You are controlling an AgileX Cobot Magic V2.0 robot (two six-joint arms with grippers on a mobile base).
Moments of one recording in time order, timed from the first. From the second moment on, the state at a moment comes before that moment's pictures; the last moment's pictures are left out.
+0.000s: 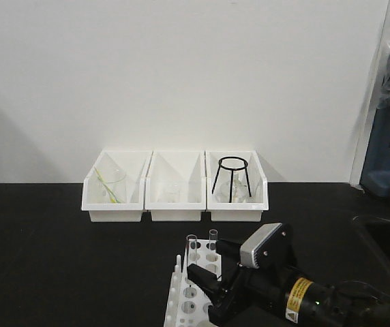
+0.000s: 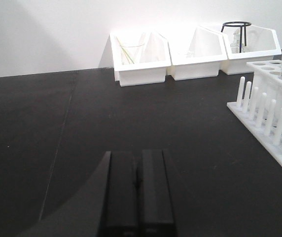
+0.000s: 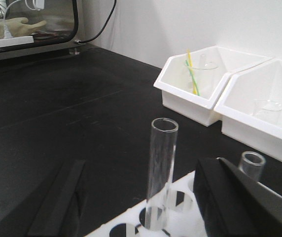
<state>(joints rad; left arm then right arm) -0.11 -0.02 0.03 0.18 0.20 -0.15 0.34 1.83 -0.86 -0.71 -0.87 0.41</state>
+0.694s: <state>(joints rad) -0.11 -0.02 0.03 0.18 0.20 -0.15 0.34 2.05 -1.07 -0.71 -0.88 0.46</state>
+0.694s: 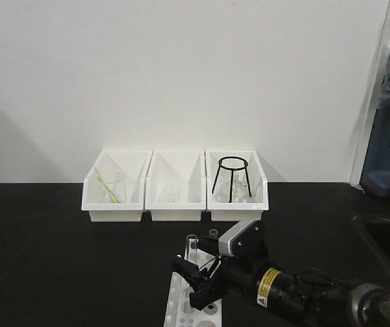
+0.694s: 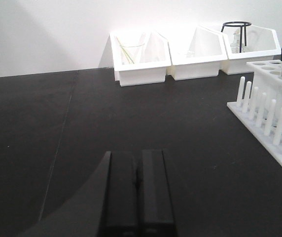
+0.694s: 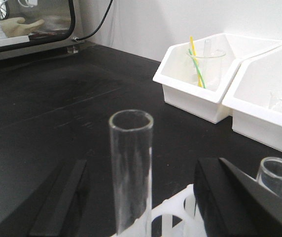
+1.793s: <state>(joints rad) -0.11 -0.02 0.03 0.18 0.20 -0.15 0.34 1.88 -1.10 -0.74 -0.95 0.51</state>
